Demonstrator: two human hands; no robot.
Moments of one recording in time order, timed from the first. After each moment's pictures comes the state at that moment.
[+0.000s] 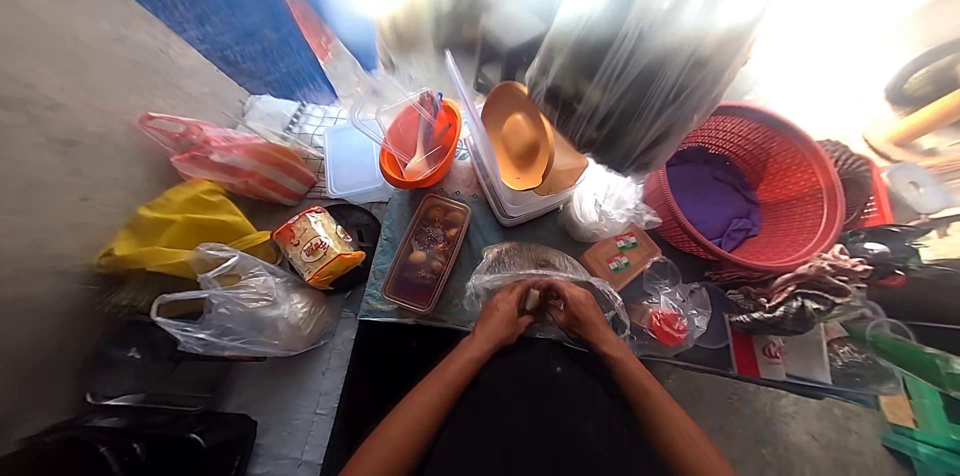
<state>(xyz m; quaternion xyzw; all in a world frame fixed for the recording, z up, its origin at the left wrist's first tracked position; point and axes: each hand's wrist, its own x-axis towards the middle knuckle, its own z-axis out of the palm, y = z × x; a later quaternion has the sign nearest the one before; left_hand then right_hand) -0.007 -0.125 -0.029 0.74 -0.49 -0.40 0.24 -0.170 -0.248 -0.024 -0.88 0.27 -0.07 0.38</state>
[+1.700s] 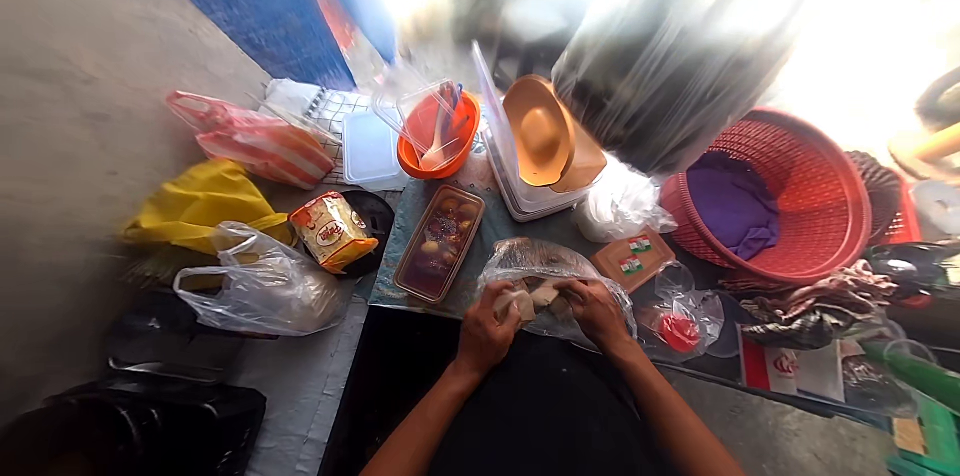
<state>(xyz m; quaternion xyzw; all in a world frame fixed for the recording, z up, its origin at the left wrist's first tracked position) -0.014 -0.069 0.003 0.78 -0.40 -0.17 0.46 -0.175 -0.250 -0.017 -0.89 0.32 -0.04 0.30</state>
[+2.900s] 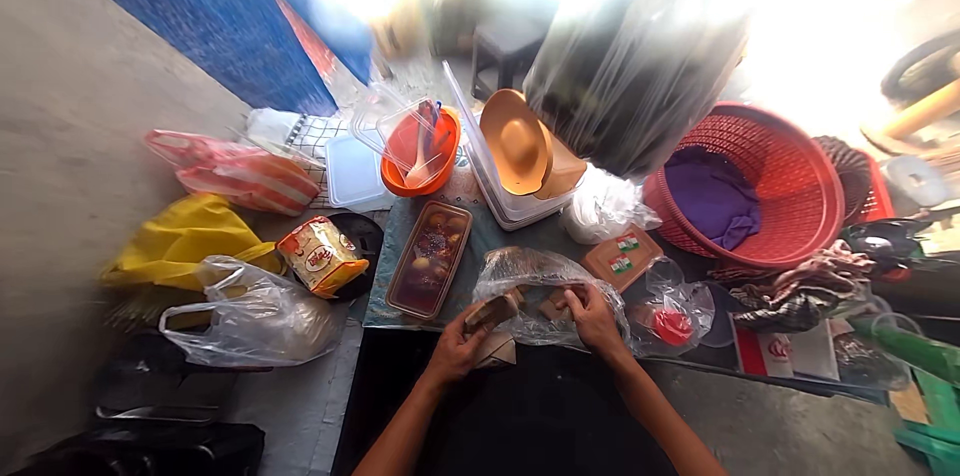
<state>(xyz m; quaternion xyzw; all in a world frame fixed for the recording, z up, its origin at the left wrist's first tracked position) 0.022 -0.032 -0.019 0.65 -0.32 -0.44 0.53 -0.178 -0.234 -0.007 -0.64 0.49 -0.13 0.58</state>
